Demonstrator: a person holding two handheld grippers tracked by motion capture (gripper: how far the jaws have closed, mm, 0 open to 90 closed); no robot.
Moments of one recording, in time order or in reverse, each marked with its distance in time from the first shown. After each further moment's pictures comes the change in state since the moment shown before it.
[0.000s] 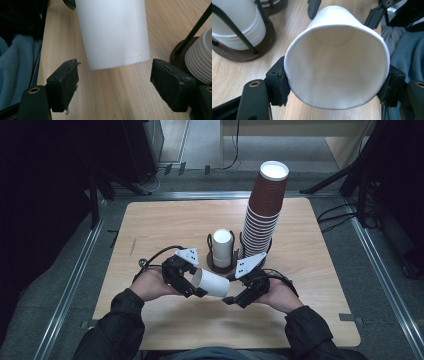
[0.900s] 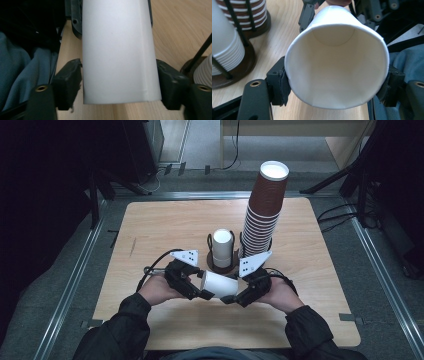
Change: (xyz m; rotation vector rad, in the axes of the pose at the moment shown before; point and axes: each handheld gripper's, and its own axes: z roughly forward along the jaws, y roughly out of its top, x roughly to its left) left arm 0.000 -0.009 0.011 -0.214 -0.144 -0.029; right arm 0.003 0.004 -0.008 -0.116 0.081 -0.019
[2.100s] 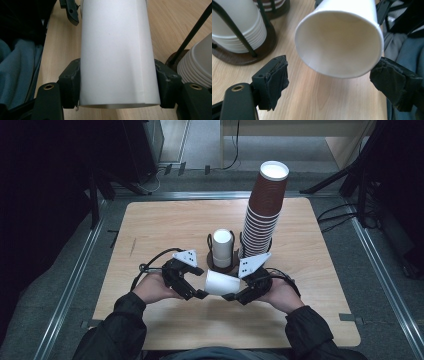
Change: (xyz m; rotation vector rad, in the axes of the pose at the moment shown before) left arm 0.002 -0.002 -0.005 0.106 0.121 0.010; right arm -0.002 -0.003 0.000 0.052 -0.090 -0.029
